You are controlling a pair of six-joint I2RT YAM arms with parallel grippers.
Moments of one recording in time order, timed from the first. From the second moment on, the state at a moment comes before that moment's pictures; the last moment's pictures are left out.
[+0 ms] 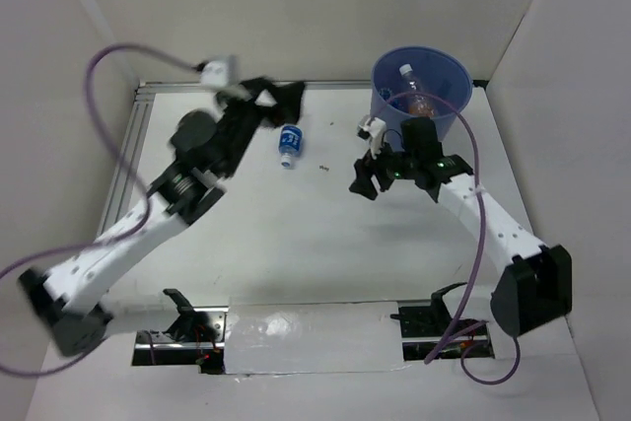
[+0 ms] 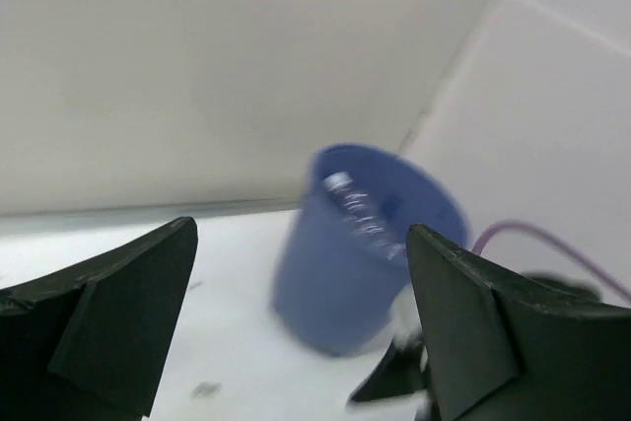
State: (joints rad) left arm -0.75 1.29 1.38 0.18 -0.33 -0.30; right arm 0.31 1.24 0.99 -0.46 -0.62 -0.35
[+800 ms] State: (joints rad) left arm -0.78 0.32 0.59 -0.70 -0.54 -0.77; right arm 0.60 2.29 1.89 -0.28 -0.01 0.34
